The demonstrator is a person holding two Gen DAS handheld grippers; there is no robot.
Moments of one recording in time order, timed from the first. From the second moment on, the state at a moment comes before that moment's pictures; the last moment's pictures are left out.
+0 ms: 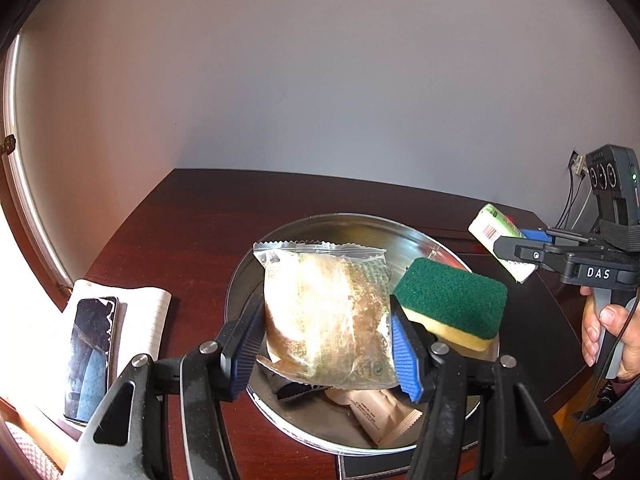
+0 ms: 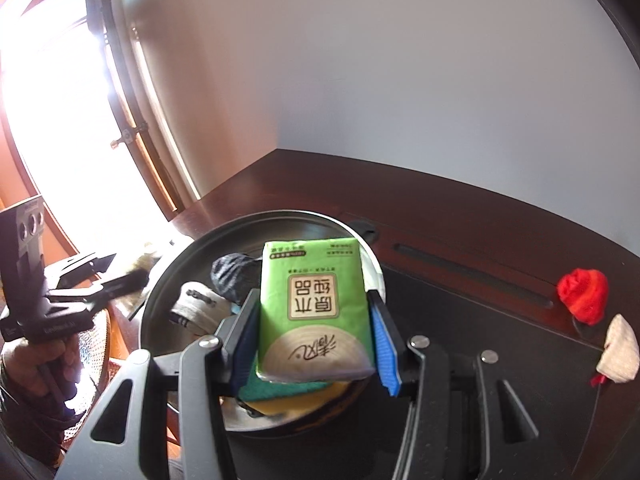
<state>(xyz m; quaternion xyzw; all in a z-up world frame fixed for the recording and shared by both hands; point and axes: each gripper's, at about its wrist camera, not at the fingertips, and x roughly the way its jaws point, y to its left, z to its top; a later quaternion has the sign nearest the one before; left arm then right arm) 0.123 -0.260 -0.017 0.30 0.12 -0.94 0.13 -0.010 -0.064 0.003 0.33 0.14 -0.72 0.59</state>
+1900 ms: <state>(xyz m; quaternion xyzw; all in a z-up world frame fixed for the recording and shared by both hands) -0.006 -0.118 -0.016 0.34 0.08 -0.94 0.00 -0.104 0.066 -0.027 0.37 0.08 -0.78 0.49</state>
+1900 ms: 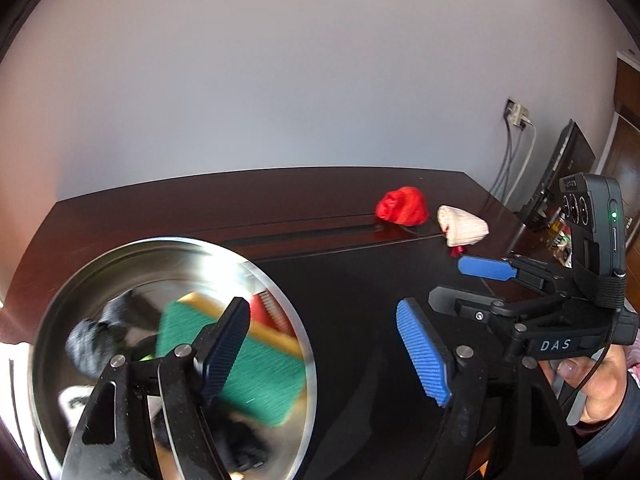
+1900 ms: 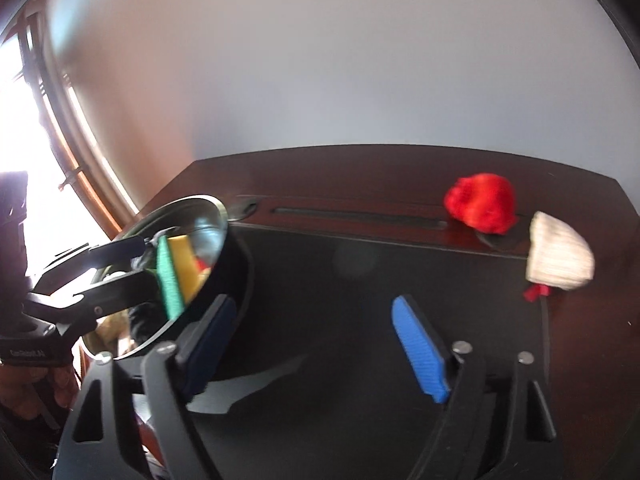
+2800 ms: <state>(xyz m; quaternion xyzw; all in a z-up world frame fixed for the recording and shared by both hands) -0.164 -0.006 -0.052 0.38 0.06 -0.92 -0.04 -0.237 0.173 -0.050 0.40 0.04 -0.84 0.35</state>
